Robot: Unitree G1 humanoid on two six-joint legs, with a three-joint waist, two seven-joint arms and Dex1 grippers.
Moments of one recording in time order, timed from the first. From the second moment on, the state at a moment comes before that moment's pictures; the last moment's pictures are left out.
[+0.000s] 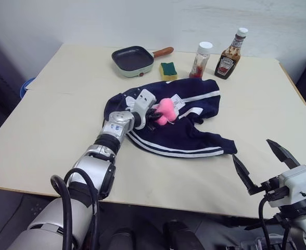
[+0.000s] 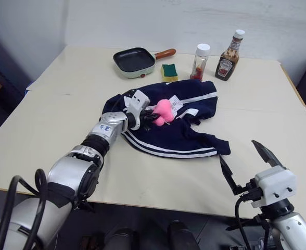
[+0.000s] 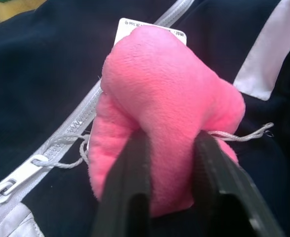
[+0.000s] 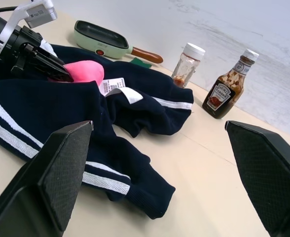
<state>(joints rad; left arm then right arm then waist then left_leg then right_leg) -1.18 0.15 0.00 1.22 -0.05 0.00 -0.60 0.47 -0.38 -0.39 -0.74 0.28 -0.02 0.44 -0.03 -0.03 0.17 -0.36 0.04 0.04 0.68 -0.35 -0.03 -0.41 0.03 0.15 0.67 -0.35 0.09</state>
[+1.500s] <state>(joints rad) -0.50 0.90 0.16 0.39 -0.24 -0.16 -1.12 0.27 -0.77 -0.33 -0.43 0.23 -0.04 0.81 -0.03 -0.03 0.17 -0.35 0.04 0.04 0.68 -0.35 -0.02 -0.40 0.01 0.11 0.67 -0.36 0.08</state>
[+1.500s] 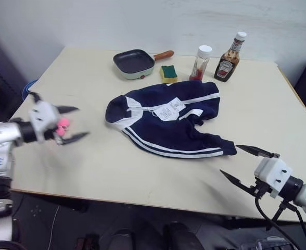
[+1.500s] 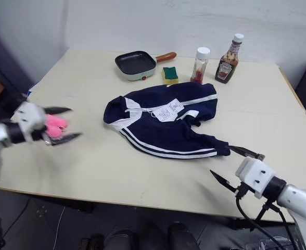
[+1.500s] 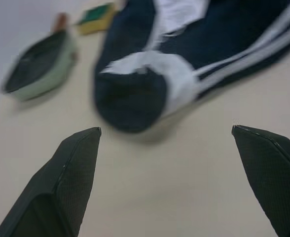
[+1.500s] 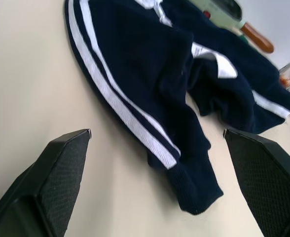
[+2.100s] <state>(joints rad) -0.91 0.48 -0.21 0.96 0.14 -0.47 -0.93 -0.32 -0.81 0.00 0.28 -0.02 -0.18 0.87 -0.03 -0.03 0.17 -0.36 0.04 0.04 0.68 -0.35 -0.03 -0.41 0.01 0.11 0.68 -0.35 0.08</state>
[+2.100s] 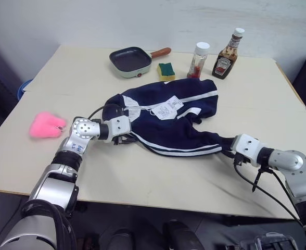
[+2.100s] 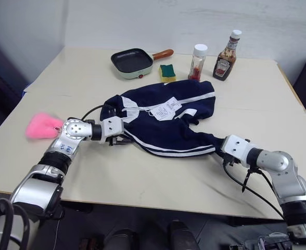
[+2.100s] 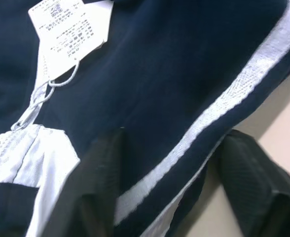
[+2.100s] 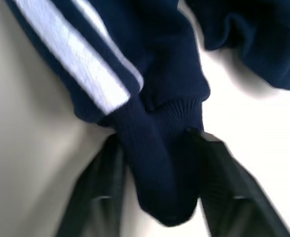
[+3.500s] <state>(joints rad) -0.39 1.00 0.00 0.33 -0.37 0.06 -1.50 -0.05 -0.88 -0.27 -0.33 0.72 0.55 0.99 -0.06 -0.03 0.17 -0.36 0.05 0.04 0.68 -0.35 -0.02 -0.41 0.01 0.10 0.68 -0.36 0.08</state>
